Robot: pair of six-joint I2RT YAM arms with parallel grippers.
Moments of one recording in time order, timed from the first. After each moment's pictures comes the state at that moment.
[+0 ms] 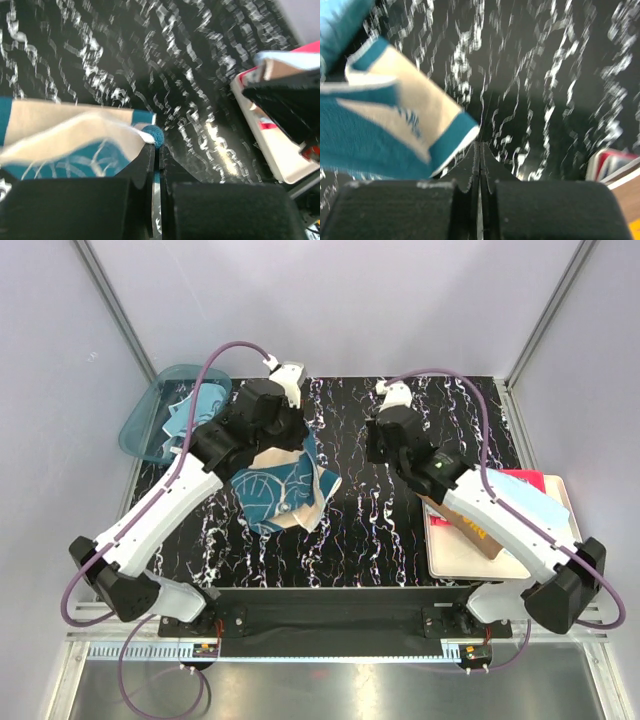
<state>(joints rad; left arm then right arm) -0.69 1.39 1.59 -0.70 -0.10 -0.29 0.72 1.33 1.33 -0.46 0.38 0.34</state>
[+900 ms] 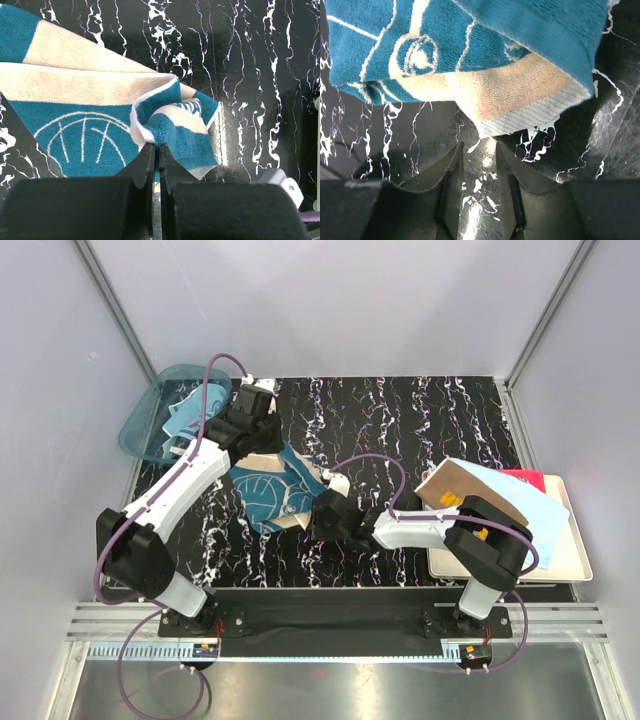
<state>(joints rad) -0.45 1.52 1.39 -0.63 -0.07 -0.40 1.02 1.71 0.88 0.06 0.20 0.84</state>
